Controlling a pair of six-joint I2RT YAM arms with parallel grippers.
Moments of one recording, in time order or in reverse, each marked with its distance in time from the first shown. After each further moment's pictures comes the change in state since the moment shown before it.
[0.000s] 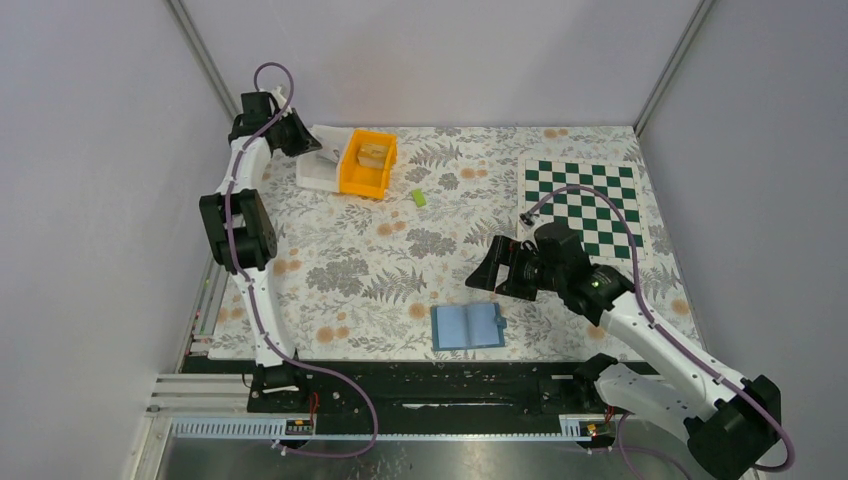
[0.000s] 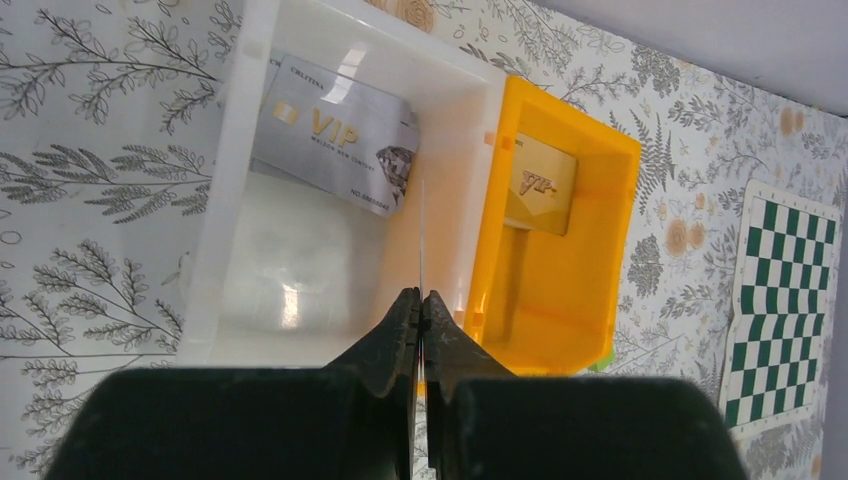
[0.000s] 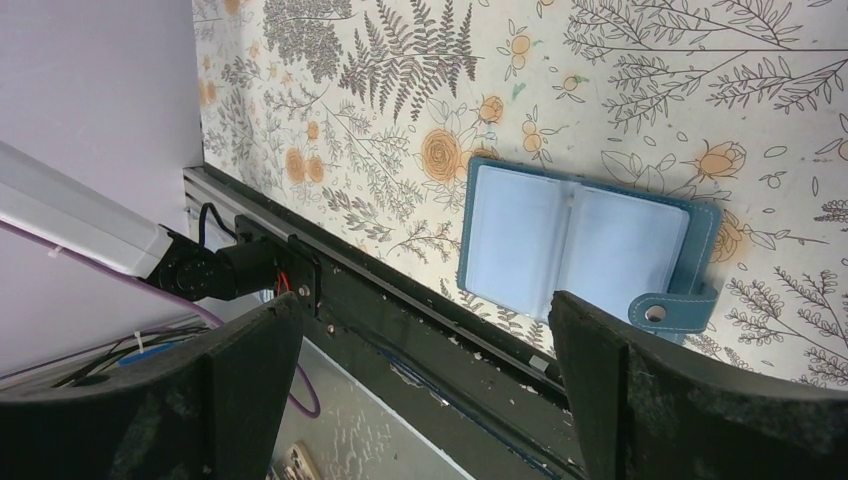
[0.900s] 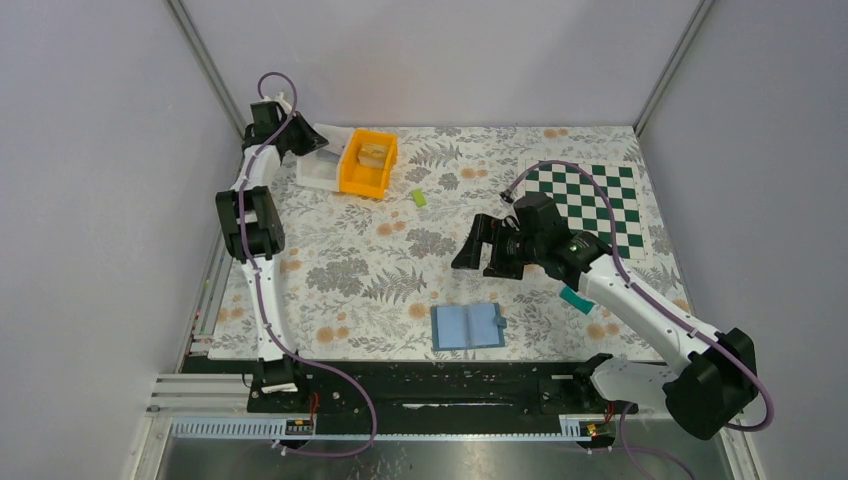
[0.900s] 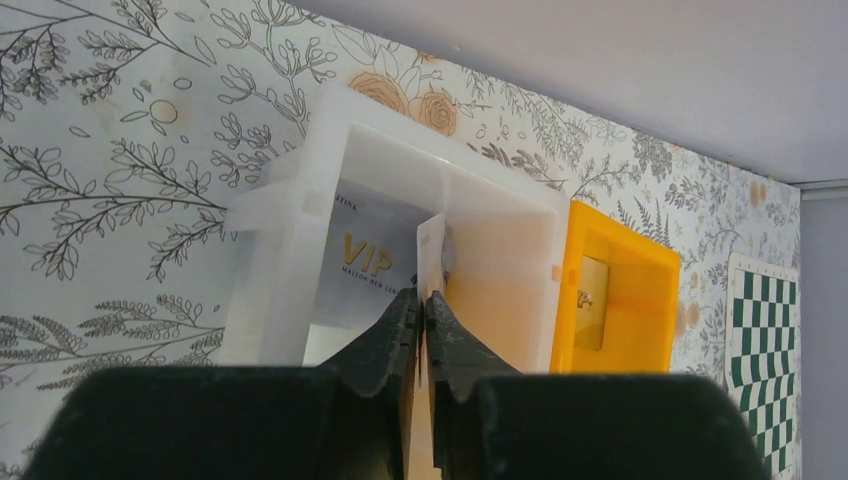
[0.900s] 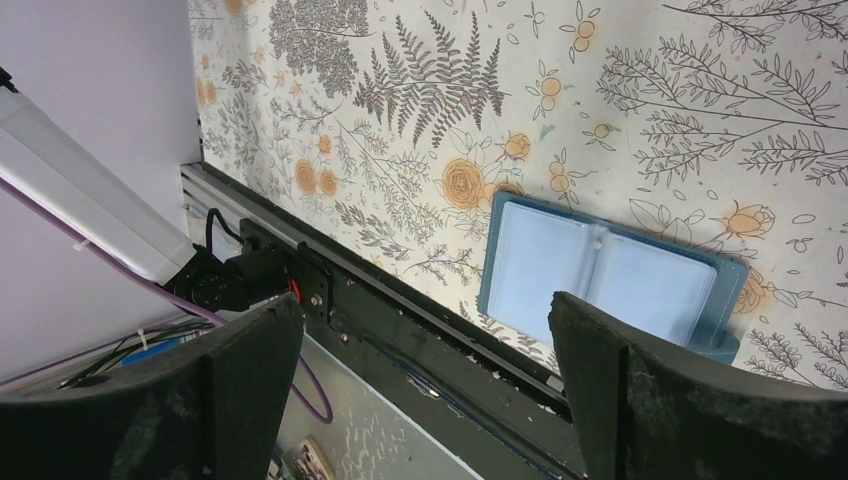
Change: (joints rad) left arm 0.002 0.255 0.156 0.216 0.046 -0.126; right arm 0.000 0.241 0.208 -0.042 -0.030 -0.045
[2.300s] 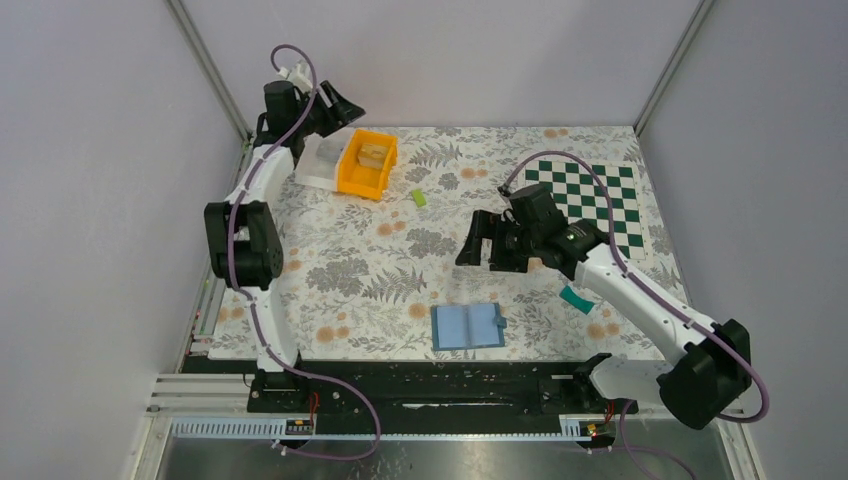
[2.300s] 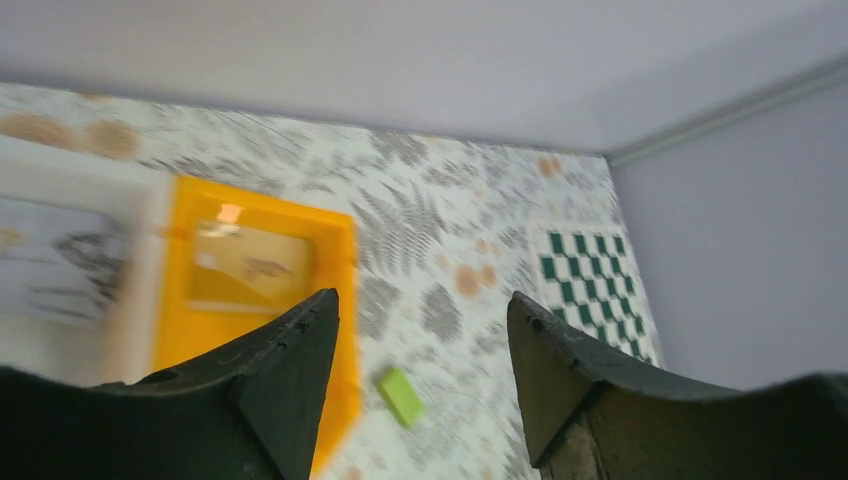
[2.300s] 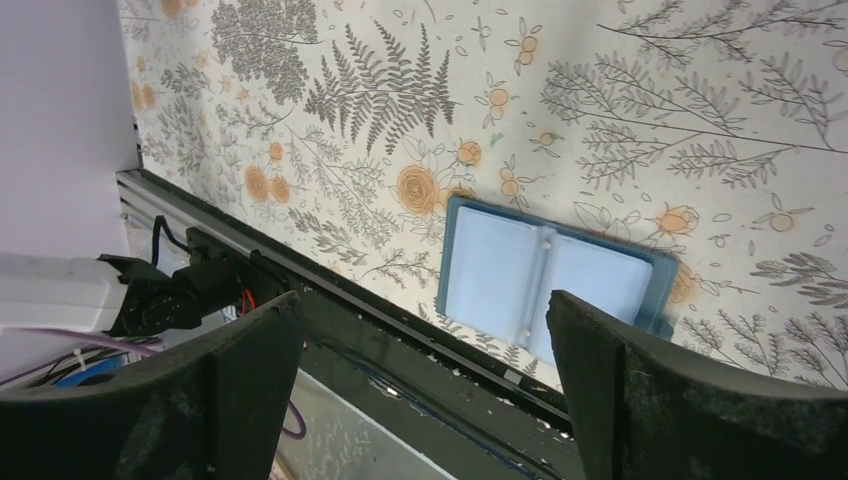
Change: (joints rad) left arm -0.132 -0.410 -0.416 0.316 0.023 -0.157; right arm 0.000 0.087 0.116 -0.117 0.065 -0.085
